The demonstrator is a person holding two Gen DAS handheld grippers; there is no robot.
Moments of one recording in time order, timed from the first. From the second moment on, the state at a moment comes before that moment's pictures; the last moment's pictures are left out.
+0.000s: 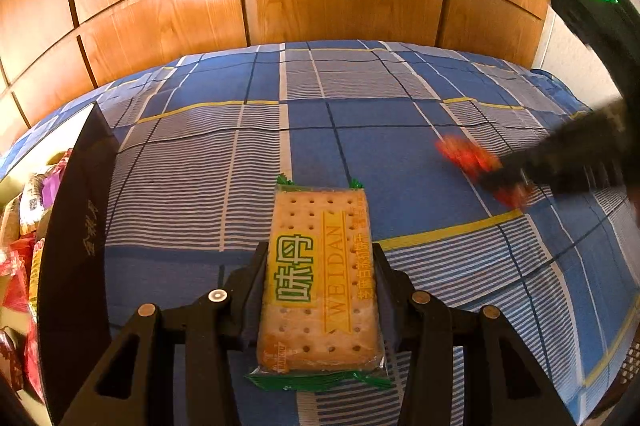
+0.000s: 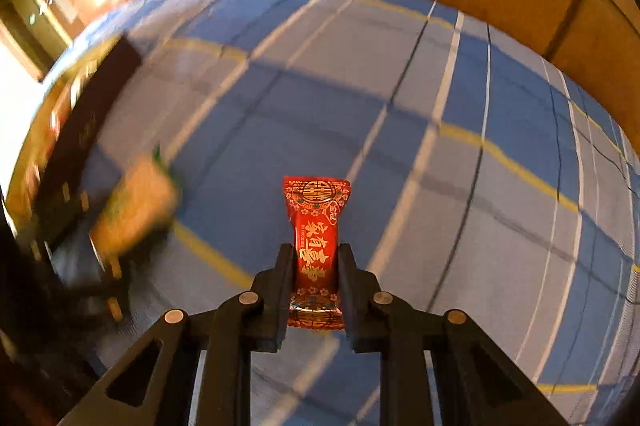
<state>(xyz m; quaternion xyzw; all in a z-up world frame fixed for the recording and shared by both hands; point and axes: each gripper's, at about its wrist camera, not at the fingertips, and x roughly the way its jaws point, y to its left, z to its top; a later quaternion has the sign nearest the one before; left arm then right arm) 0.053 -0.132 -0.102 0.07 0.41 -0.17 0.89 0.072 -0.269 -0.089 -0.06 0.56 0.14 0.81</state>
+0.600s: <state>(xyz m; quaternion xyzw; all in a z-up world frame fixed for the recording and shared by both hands) 0.037 -0.121 -0.069 0.06 0.43 -0.16 0.89 0.049 -0.264 -0.101 -0.10 0.51 0.16 0.84</state>
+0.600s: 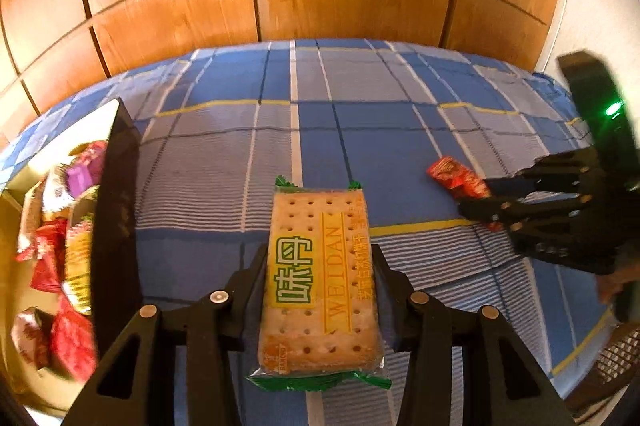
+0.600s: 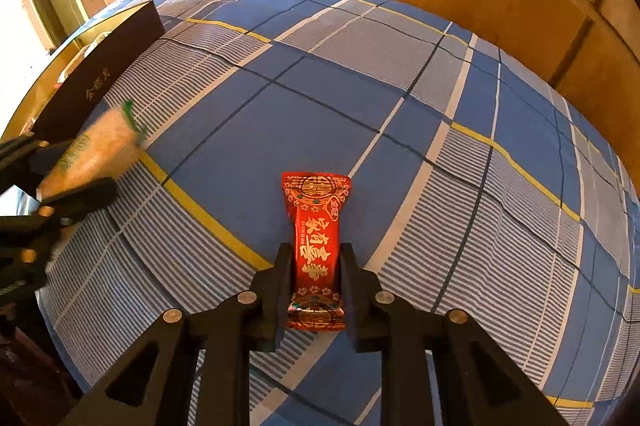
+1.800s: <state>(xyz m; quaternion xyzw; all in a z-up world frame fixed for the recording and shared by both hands) 0.016 0.056 -0.002 -0.08 0.40 0.00 0.91 0.041 -0.260 -0.102 -0.12 0.47 0.16 0.86</state>
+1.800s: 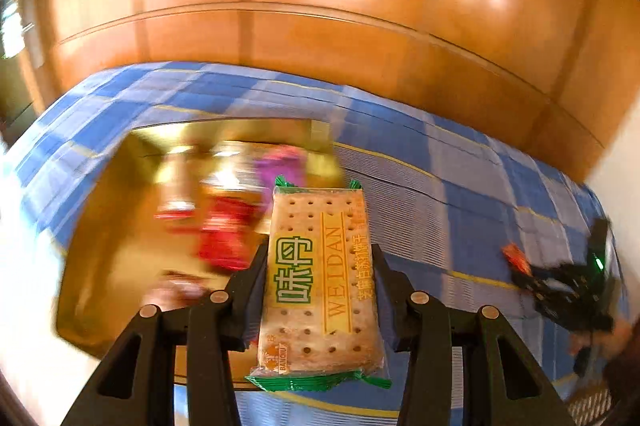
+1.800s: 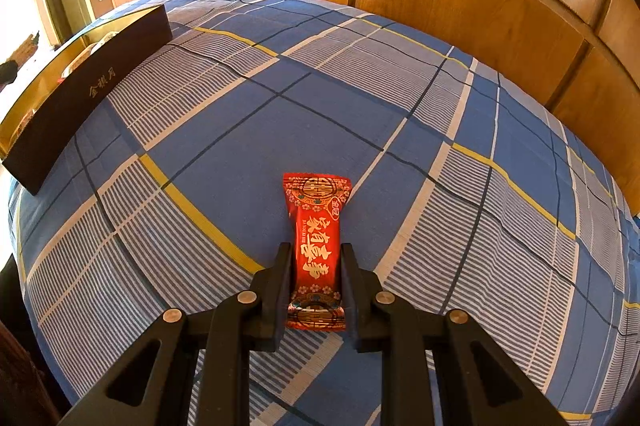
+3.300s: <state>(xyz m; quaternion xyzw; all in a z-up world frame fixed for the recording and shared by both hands) 0.023 0.161 -0.058 -0.20 0.45 0.11 0.87 0.040 -0.257 -0.102 -0.13 0.47 0.16 0.86</state>
